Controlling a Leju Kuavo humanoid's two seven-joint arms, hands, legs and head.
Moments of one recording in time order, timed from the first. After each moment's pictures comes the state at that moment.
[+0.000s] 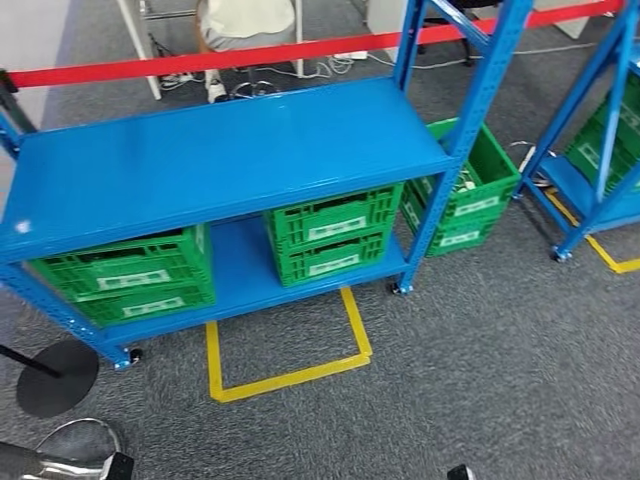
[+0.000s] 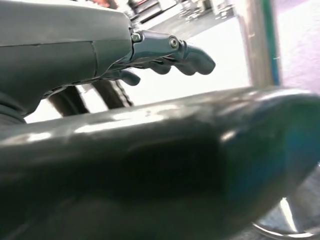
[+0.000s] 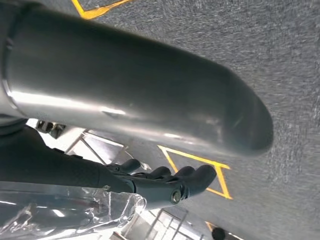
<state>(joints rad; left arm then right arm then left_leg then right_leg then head) 0.04 -0.33 0.98 -0.79 -1.48 0.70 -0.02 0.12 0.24 -0.60 -0.64 1.57 -0.70 0.32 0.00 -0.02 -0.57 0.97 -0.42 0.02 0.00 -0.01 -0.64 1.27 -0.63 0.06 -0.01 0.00</state>
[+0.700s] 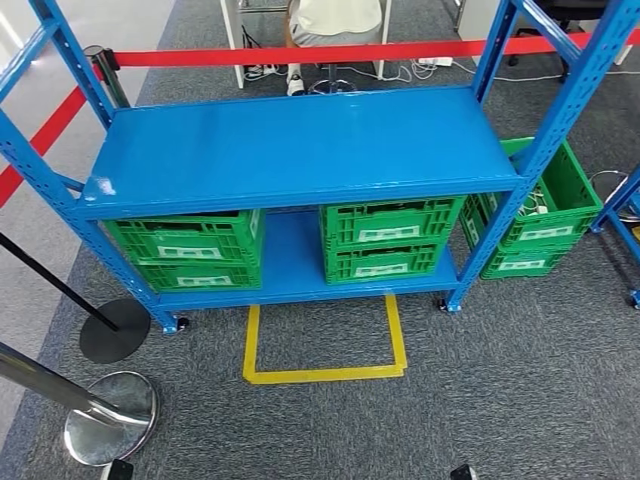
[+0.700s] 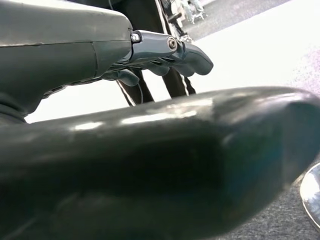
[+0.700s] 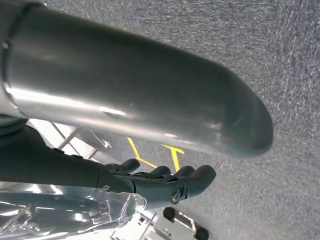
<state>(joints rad) 0.03 -0.33 0.99 -0.77 -1.48 0.70 -0.02 0.11 0.24 -0.62 -0.63 1.57 -0.70 0.30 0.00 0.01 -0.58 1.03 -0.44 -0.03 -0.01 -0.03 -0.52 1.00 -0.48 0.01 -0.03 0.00</state>
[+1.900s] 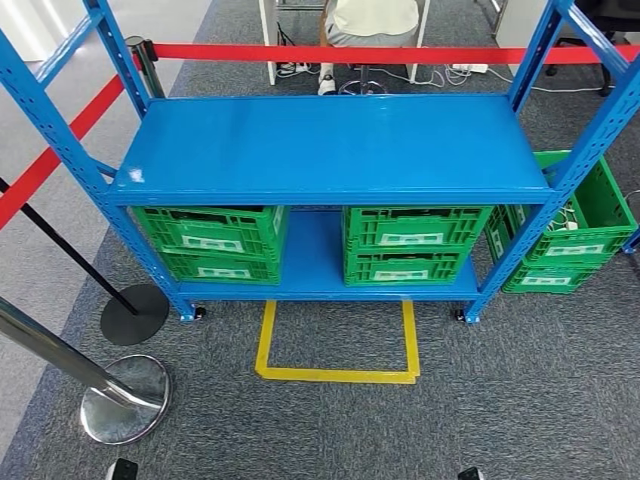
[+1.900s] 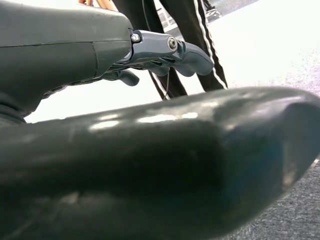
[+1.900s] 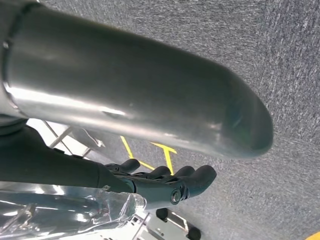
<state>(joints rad) 0.00 -0.33 1.07 -0.72 -1.48 0.70 -0.02 0.09 0.25 -0.71 -0.61 1.57 -0.70 0.27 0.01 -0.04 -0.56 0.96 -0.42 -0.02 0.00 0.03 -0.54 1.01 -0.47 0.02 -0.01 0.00</state>
